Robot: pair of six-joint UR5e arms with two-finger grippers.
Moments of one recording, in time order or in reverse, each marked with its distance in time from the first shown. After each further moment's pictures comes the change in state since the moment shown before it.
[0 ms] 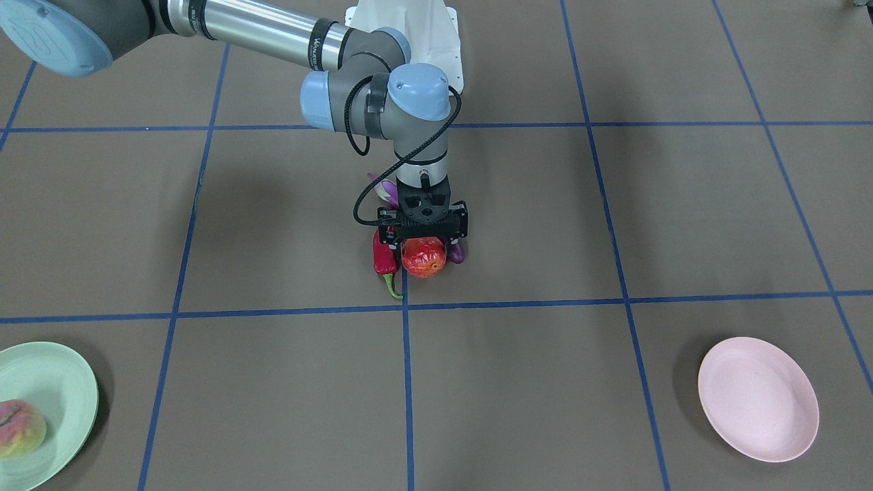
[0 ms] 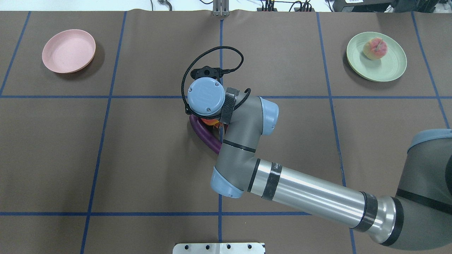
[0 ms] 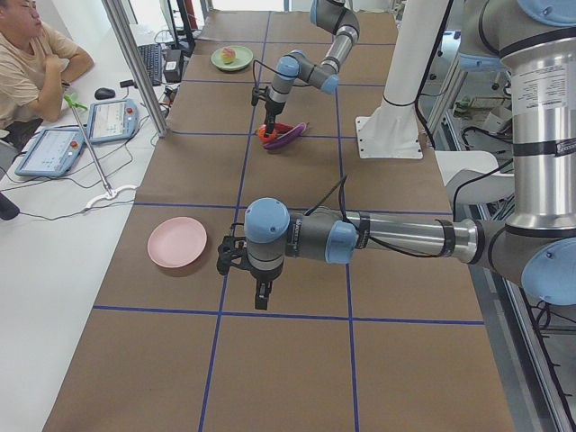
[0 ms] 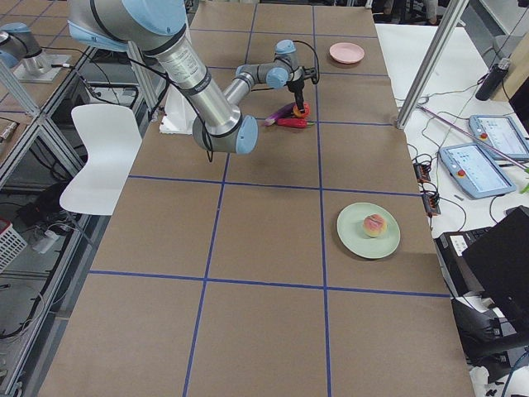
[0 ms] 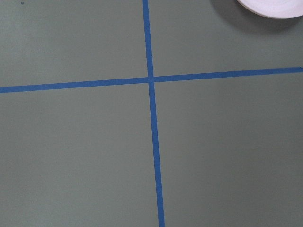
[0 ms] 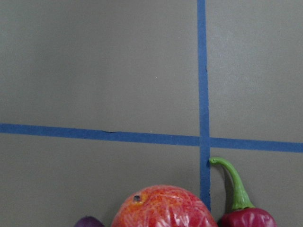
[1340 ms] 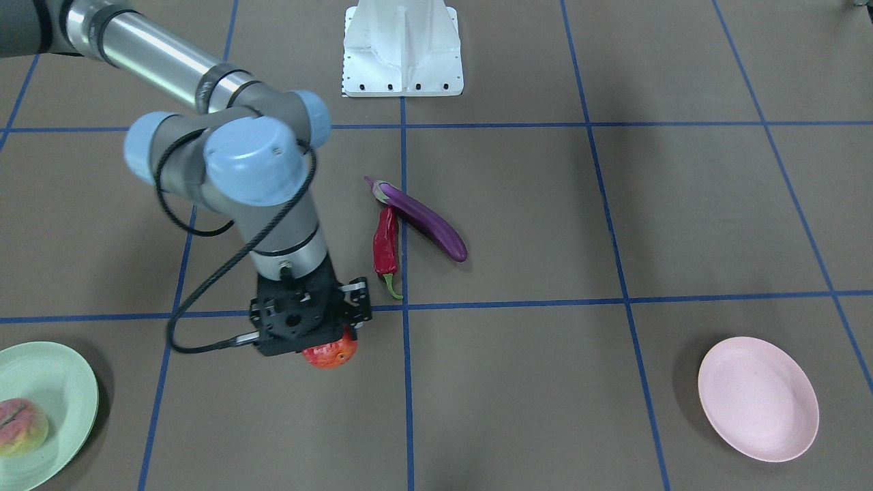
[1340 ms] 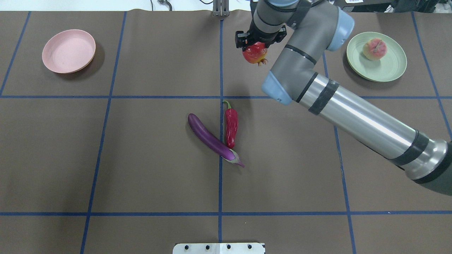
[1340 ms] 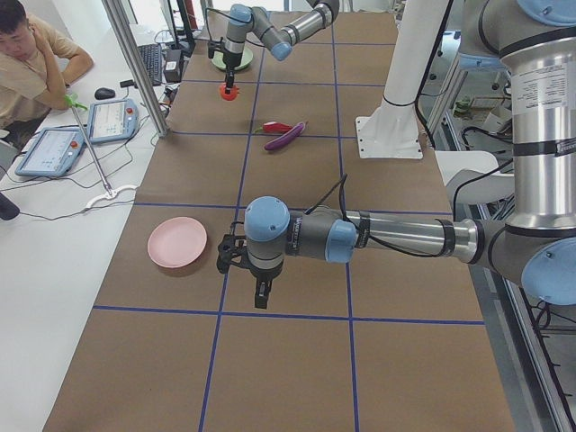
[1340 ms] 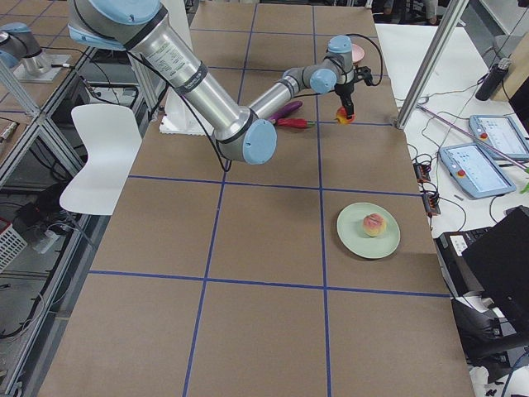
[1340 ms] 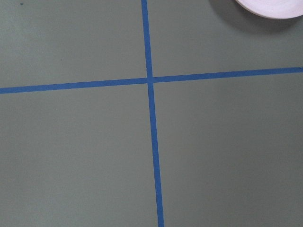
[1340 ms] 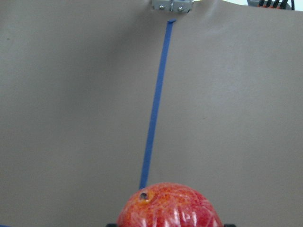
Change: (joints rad) left arm 0.001 0.000 -0.006 0.000 0.000 0.000; right arm 0.421 -0.105 -0.018 0.101 0.366 -0.413
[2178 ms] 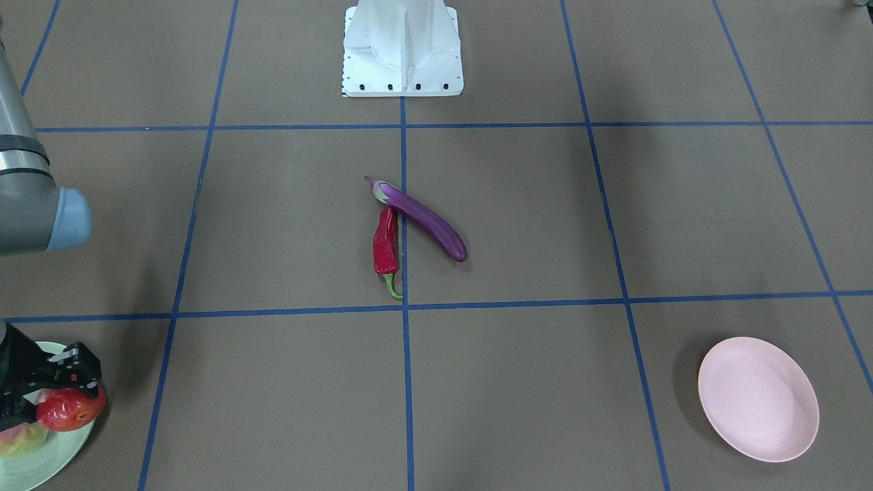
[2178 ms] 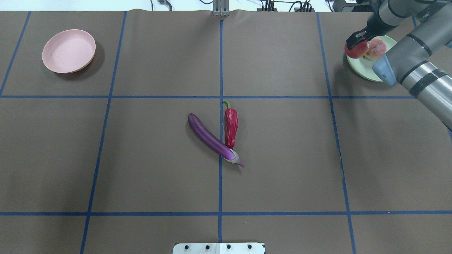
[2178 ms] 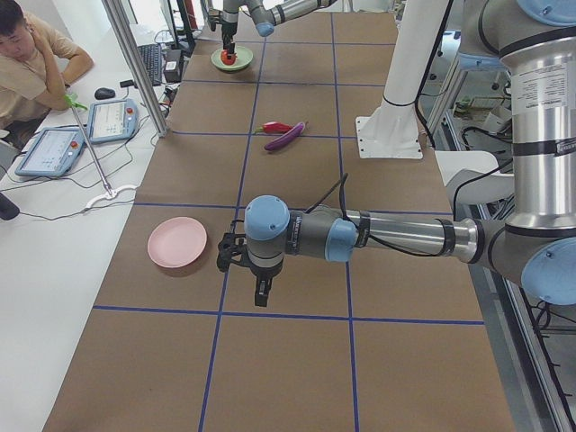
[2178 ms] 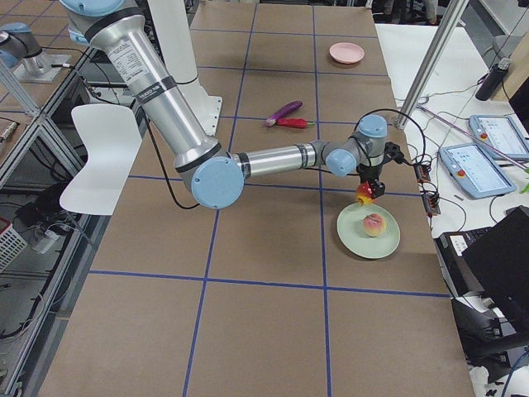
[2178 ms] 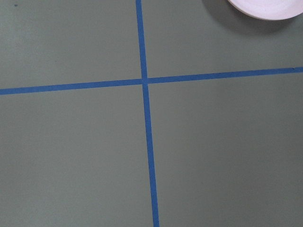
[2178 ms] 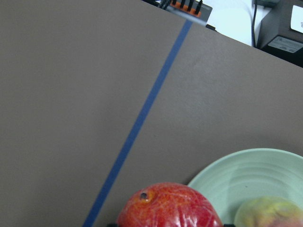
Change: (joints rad) left arm 0.002 0.000 -0.002 0.000 -0.013 0.000; right arm 0.250 -0.281 -0.150 0.214 0.146 -0.515
